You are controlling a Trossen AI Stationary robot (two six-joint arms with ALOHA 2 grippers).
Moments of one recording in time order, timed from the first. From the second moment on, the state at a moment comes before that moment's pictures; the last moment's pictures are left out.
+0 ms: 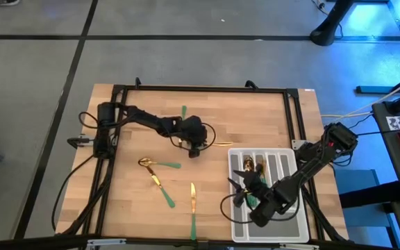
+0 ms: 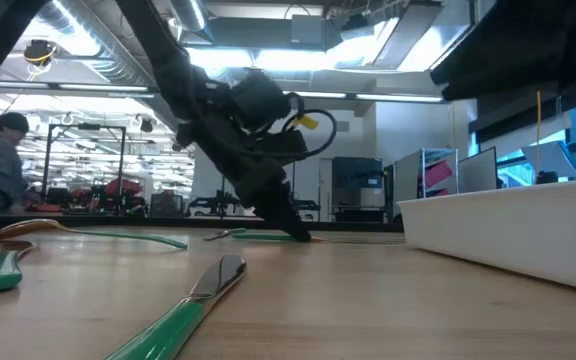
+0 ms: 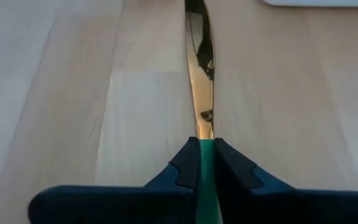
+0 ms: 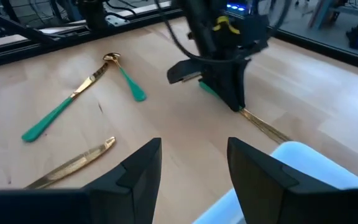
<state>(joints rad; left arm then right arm) 0.19 2.00 0.97 0.15 0.16 0.14 0.78 1.68 1.00 -0.46 1.12 1.18</state>
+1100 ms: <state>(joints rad) -0.17 1.94 0.70 0.55 -0.36 -0.30 0.77 1.68 0.97 -0.47 1.16 1.20</state>
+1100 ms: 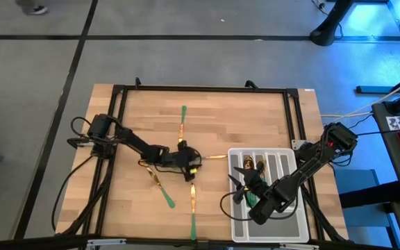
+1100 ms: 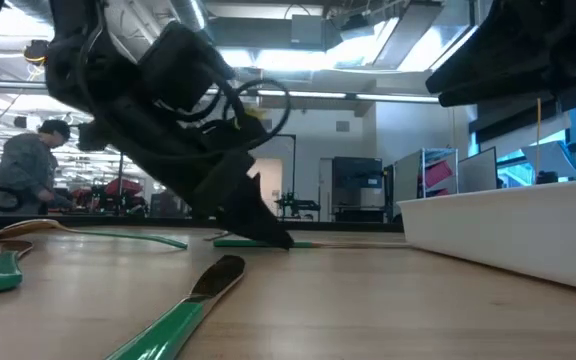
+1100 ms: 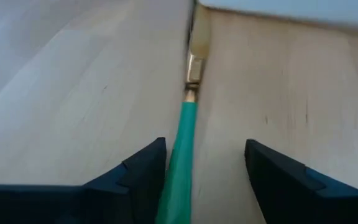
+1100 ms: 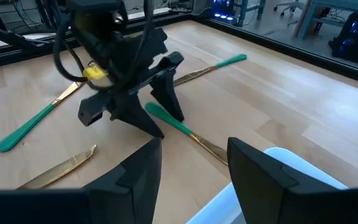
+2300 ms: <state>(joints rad) -0.13 1.85 0.63 0.41 -0.32 -0.40 0.77 1.68 0.97 -0.41 1.15 1.17</state>
